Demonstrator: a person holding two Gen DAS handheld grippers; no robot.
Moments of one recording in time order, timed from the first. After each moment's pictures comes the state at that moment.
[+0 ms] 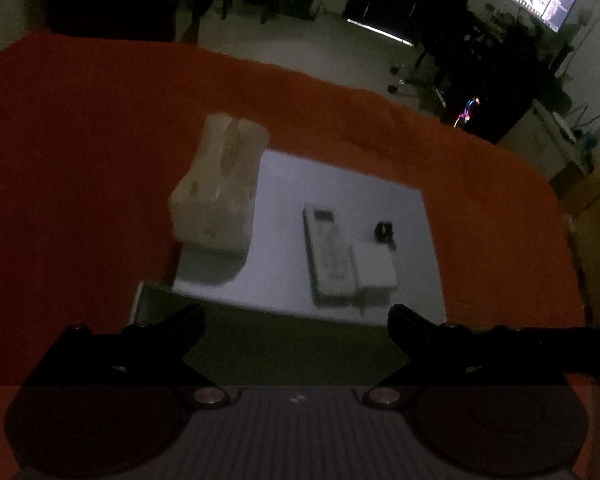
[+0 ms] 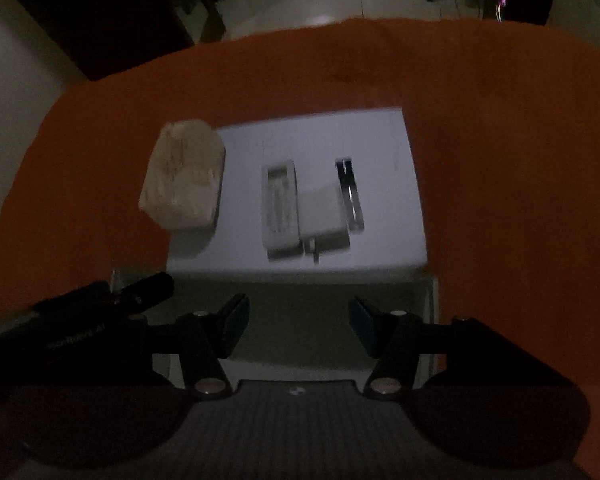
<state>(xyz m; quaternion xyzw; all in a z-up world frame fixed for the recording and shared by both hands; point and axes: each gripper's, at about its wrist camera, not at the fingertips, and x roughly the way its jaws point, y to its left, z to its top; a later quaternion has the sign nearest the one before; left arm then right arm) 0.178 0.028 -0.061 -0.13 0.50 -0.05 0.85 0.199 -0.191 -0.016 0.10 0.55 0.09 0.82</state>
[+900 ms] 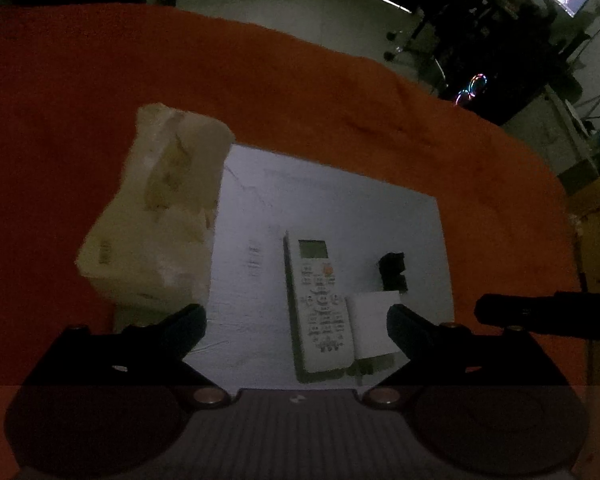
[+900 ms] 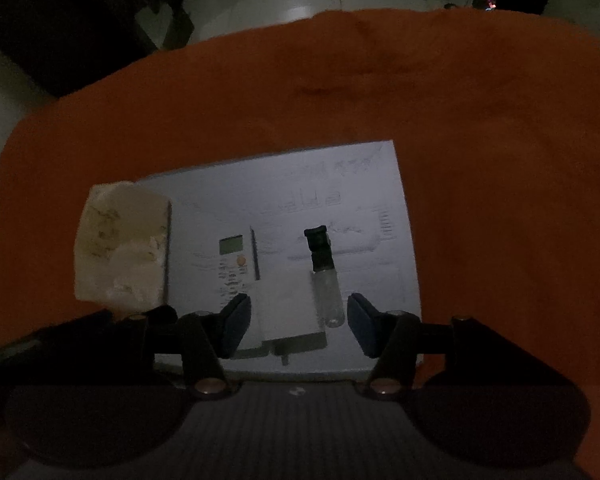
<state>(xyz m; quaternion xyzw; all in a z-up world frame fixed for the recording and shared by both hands) 0.293 0.012 -0.136 -0.14 0.55 -0.06 0.82 0.328 -0.208 -0.088 0.11 0.58 0.07 0.80</state>
